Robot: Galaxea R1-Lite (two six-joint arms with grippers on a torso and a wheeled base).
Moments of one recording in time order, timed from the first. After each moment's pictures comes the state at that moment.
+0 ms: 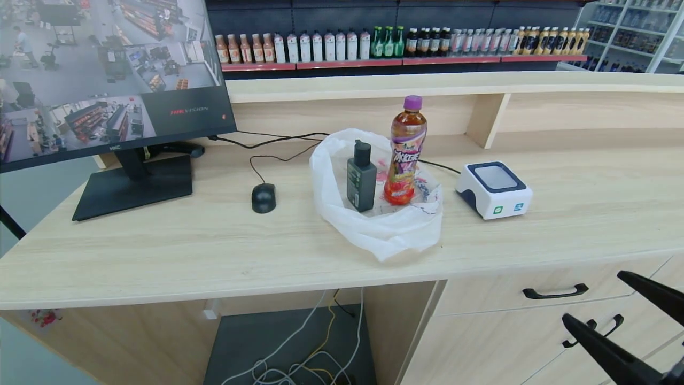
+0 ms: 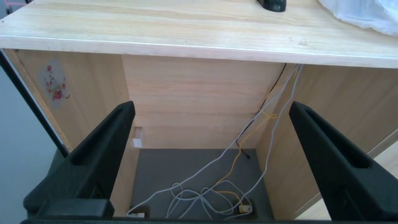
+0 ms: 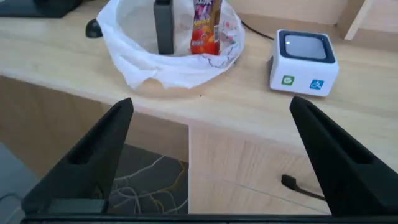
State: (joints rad) left arm 0.00 0.00 0.00 0.00 0.01 -0.01; right arm 0.53 0.93 -0.01 -0.95 -0.10 -0.11
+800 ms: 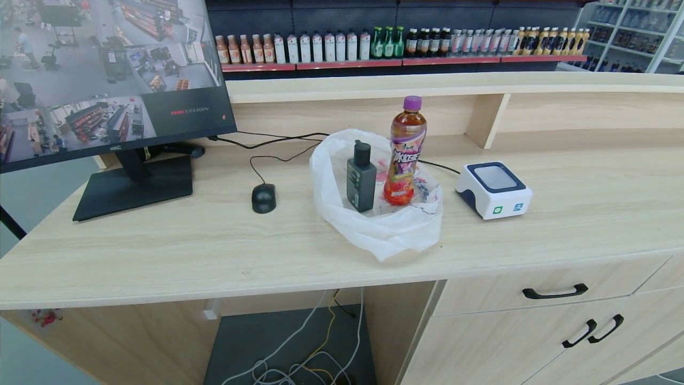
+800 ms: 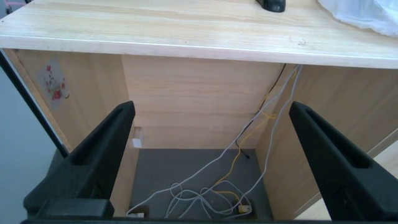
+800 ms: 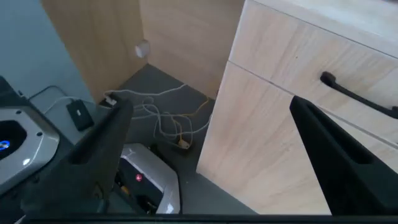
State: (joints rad) left arm 0.00 0.00 0.00 0.00 0.01 -0.01; right arm 0.56 0.16 -0.03 0.01 -0.04 -0.16
